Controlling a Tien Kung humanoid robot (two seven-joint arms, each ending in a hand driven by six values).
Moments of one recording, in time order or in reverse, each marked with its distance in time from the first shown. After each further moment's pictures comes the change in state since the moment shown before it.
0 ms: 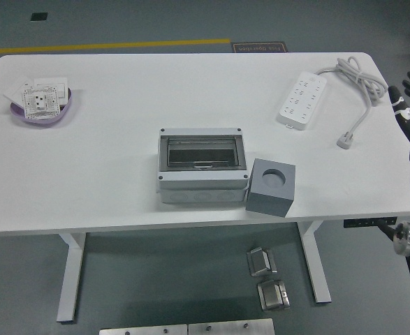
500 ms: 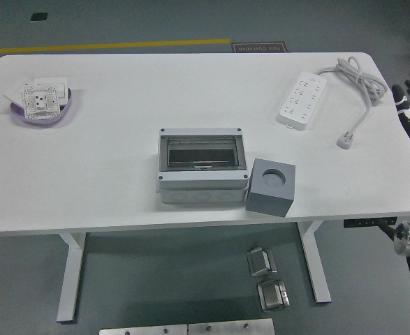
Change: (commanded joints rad) left arm -0.002 0.002 -0.001 0.000 -0.002 0.001 -0.001; right arm 0.000 0.002 0.006 0.006 -0.012 -0.009 -0.003
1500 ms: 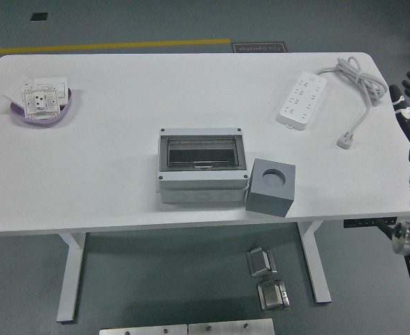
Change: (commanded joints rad) left arm -0.004 0.007 0.010 0.000 -0.009 0.002 0.004; right arm 0.006 0.003 -0.005 -0.007 -0.006 -0.003 -0.011
